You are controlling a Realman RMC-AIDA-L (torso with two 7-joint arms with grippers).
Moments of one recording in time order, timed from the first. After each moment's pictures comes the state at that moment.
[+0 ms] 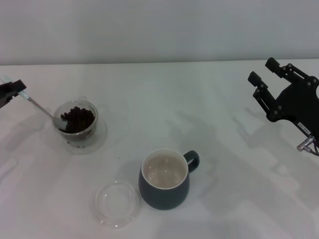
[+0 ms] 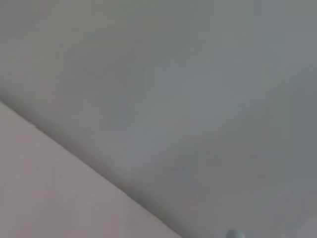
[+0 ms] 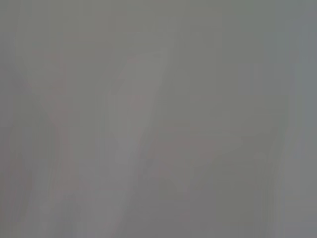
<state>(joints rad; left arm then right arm) -0.49 -1.94 0.79 0.42 1.52 1.10 -1.99 0.32 2.02 -1.72 -0.21 -0.17 -1.46 0.23</state>
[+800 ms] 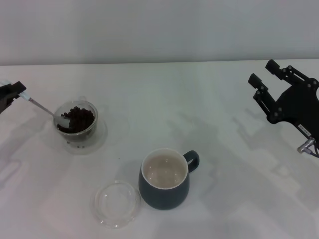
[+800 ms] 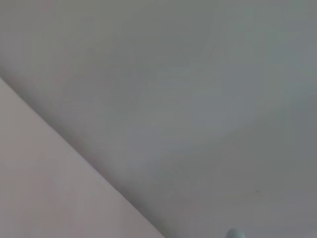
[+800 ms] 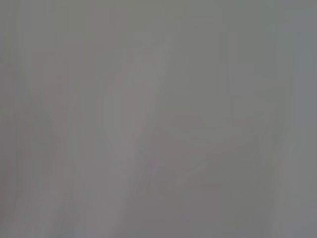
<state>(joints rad) -0.47 -1.96 0.79 0.39 1.43 1.11 -1.98 0.32 2.02 -1.73 -0.21 -0.17 -1.46 0.23</state>
